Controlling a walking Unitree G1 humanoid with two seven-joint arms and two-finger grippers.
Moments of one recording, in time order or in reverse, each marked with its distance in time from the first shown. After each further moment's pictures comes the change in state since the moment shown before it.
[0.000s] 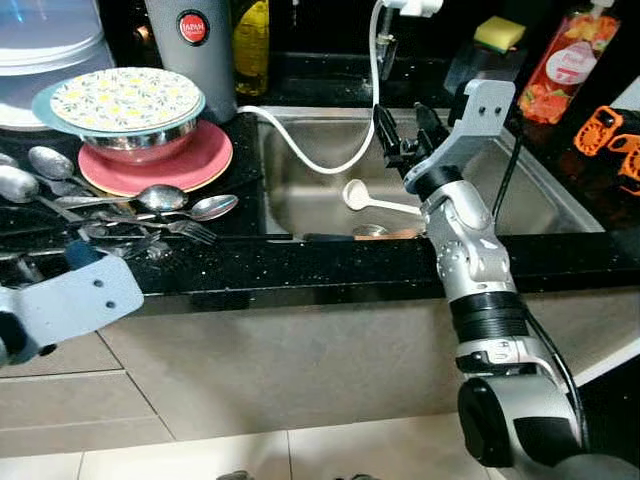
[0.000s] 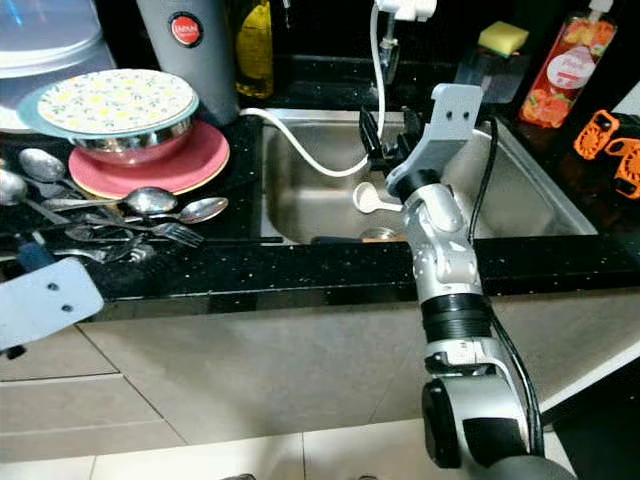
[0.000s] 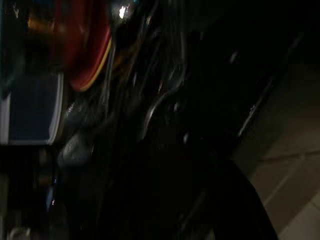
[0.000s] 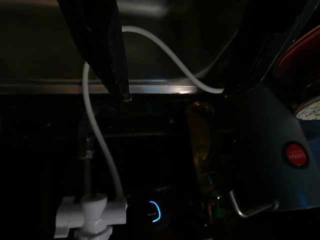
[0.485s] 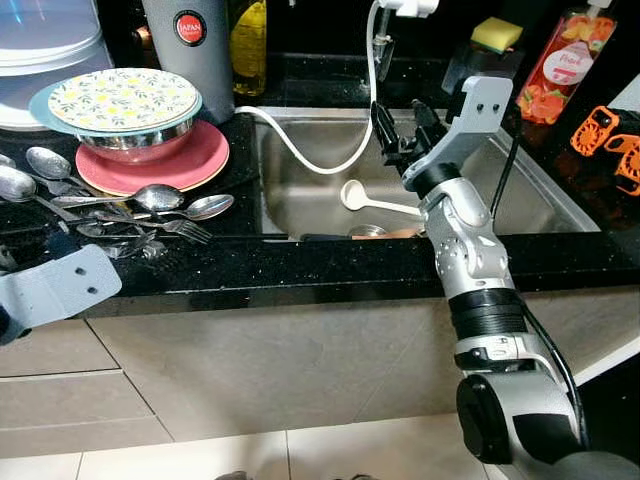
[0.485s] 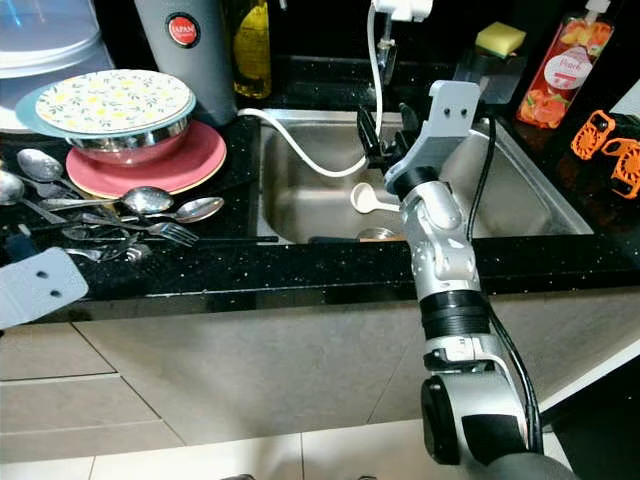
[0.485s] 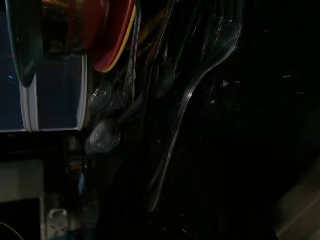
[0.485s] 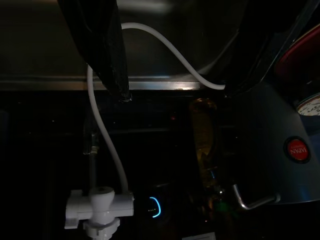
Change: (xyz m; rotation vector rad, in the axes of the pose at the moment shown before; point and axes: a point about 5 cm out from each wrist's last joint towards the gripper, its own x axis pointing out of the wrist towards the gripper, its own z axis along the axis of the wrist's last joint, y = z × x) left arm 0.029 0.010 -0.020 0.086 0.072 0.068; right arm 0.000 -0.001 0.003 -0.009 -0.013 -0.005
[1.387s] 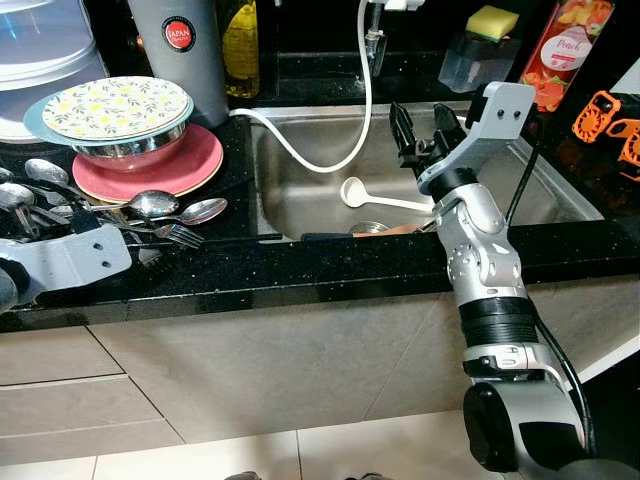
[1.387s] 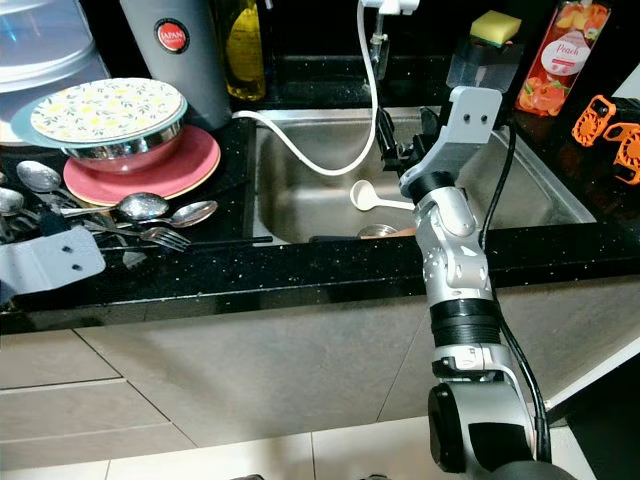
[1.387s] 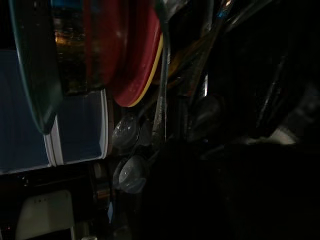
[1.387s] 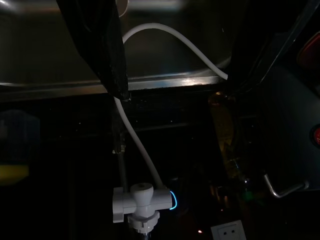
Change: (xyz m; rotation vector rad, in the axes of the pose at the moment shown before) left arm 0.041 0.011 -0.003 0.081 -0.071 -0.009; right arm -0.008 -0.012 0.005 -0.010 -0.024 -0.053
